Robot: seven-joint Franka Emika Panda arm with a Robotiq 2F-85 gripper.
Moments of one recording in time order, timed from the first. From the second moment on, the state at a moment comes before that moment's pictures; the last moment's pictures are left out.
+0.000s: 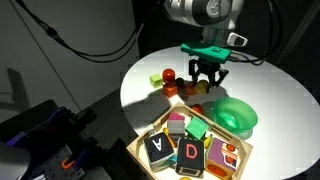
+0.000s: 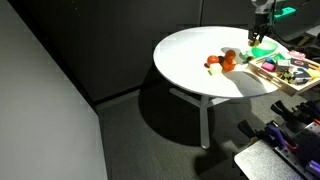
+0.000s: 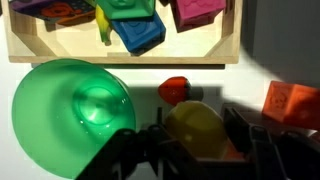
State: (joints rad) arm -0.30 0.69 -0.13 -1.57 -0.01 2.10 -0.34
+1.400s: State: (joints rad) arm -0.43 0.67 -0.15 -1.57 0.07 2.23 -0.33
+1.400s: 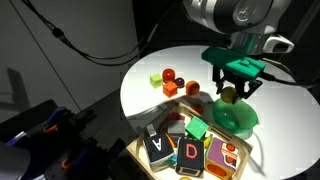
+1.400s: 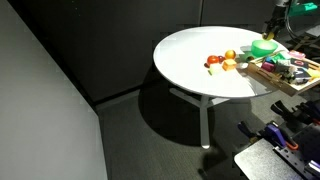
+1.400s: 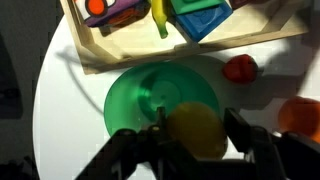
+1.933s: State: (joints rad) arm -0.43 0.67 -0.16 -1.57 0.07 2.26 -0.32
